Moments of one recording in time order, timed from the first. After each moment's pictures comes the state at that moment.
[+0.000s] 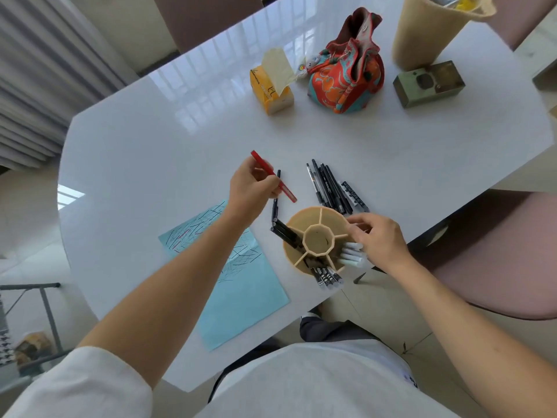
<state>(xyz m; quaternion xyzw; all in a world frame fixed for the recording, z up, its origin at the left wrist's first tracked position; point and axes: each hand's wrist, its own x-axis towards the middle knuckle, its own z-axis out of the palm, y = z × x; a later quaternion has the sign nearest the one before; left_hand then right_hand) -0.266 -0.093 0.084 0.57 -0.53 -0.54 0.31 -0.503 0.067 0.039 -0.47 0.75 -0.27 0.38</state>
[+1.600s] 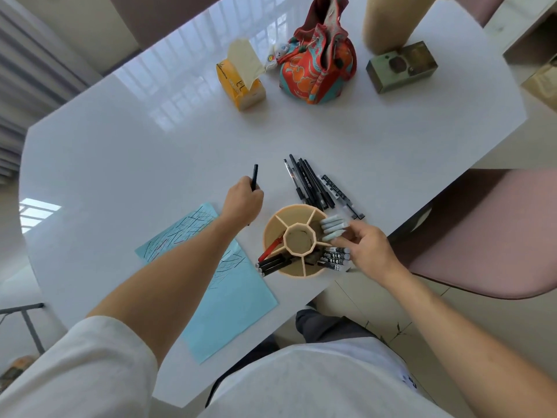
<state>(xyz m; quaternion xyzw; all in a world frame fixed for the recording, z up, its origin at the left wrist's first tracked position) -0.282 -0.113 -0.004 0.64 -0.65 -0.40 0.04 -0.495 0.094 0.036 -0.33 0.72 -0.35 0.50</state>
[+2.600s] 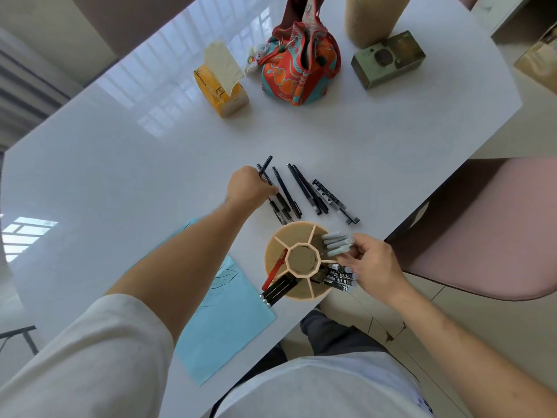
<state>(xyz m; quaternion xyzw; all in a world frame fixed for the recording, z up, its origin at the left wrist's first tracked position) -0.339 -0.153 0.004 0.63 -0.69 -0.34 -0.05 -0.502 0.115 0.022 -0.30 0.71 -0.37 0.52</state>
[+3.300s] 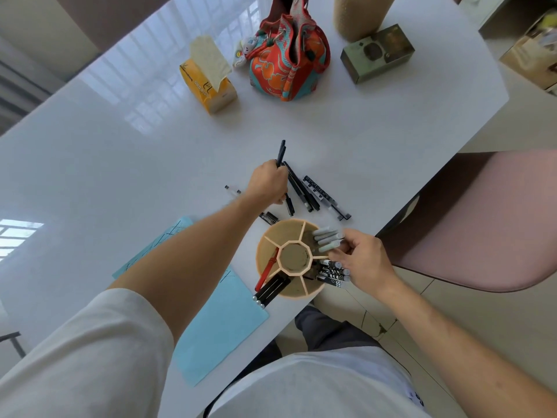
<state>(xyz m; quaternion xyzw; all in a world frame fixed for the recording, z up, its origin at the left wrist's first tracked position) -0.393 -0.130 0.011 0.59 -0.66 -0.47 0.00 -0.504 0.115 0.002 -0.31 0.72 -0.36 0.50</state>
